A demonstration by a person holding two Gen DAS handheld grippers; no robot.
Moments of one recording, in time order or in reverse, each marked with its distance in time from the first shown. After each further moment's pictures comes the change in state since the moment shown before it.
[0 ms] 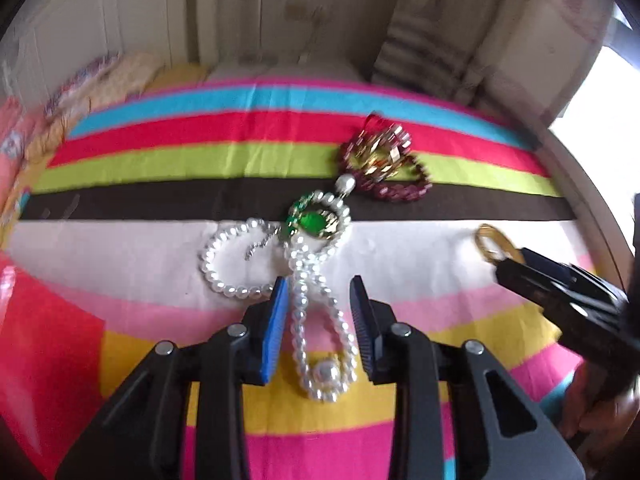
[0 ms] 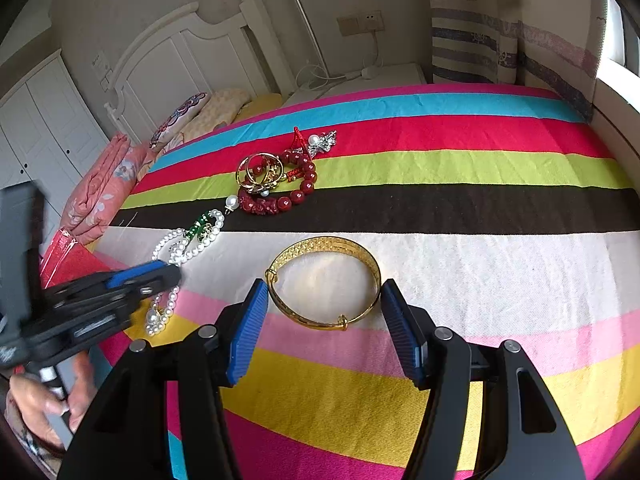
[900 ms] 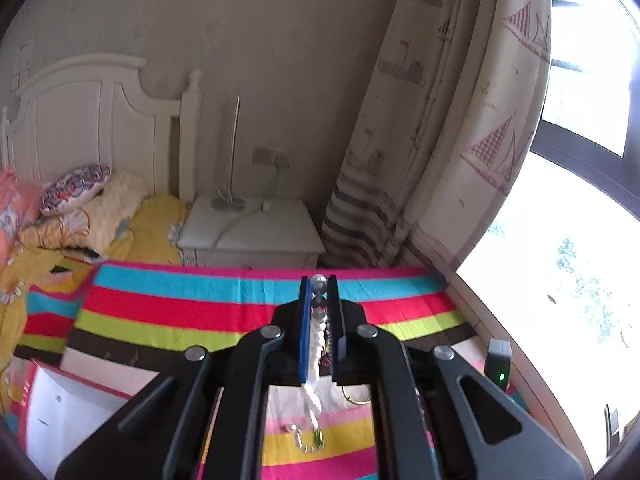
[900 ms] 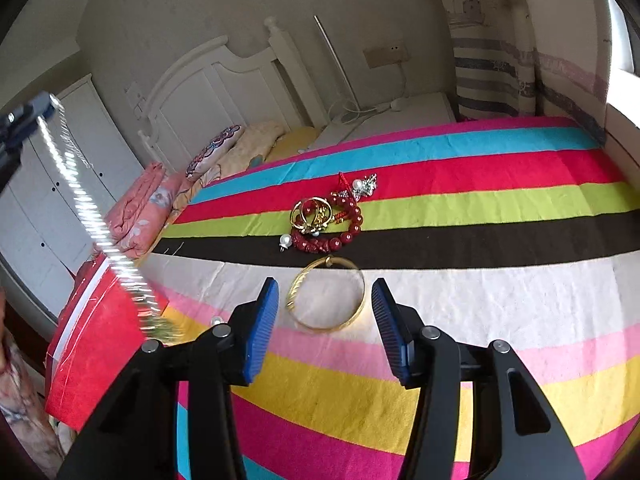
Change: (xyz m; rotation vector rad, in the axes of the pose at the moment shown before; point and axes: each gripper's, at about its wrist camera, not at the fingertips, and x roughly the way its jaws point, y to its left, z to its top) left arm -0.232 0.007 0.079 0.043 -0.451 -0.175; right arm -0.034 0.012 0.009 0.008 -0.111 0.129
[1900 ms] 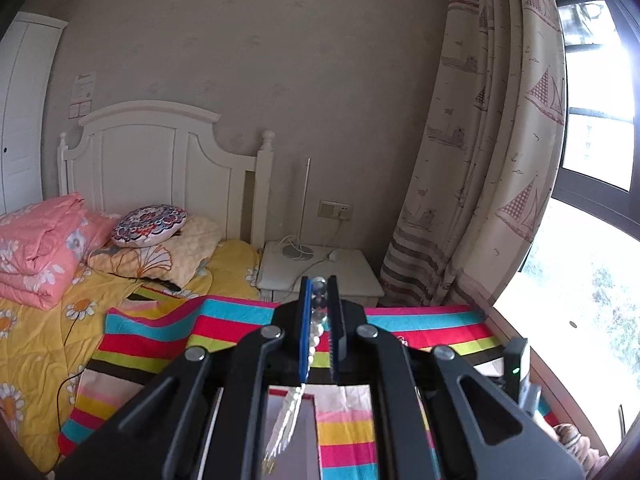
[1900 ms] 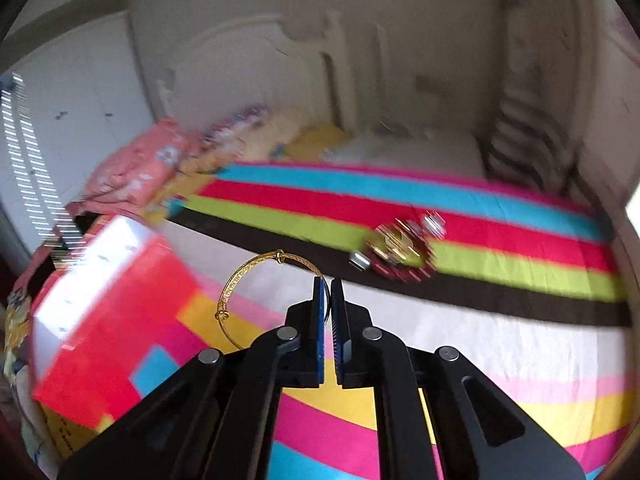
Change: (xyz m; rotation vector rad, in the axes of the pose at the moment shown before) left arm -0.174 0.104 0.001 -0.025 -0.173 0.164; right arm -0.005 0.120 0.013 -0.279 0.002 -0.051
